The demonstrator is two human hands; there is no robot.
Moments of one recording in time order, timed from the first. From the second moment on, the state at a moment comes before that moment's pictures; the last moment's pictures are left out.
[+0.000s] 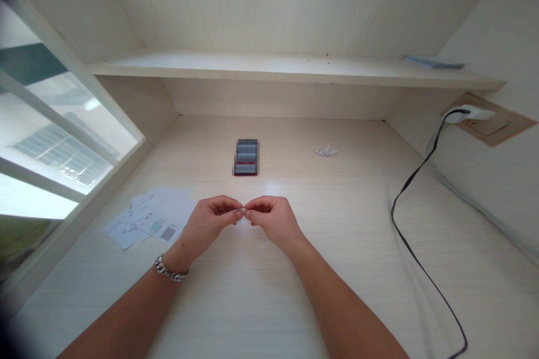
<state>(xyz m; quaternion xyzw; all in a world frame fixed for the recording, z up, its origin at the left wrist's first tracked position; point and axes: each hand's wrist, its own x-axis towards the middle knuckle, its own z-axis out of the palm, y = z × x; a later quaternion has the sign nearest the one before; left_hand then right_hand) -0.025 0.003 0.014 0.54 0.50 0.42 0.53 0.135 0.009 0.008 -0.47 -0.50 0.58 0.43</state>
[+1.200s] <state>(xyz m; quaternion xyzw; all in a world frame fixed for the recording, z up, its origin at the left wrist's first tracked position) -0.022 0.001 0.008 0.54 0.47 0.50 0.48 0.135 0.003 0.010 -0.48 -0.61 0.43 0.45</state>
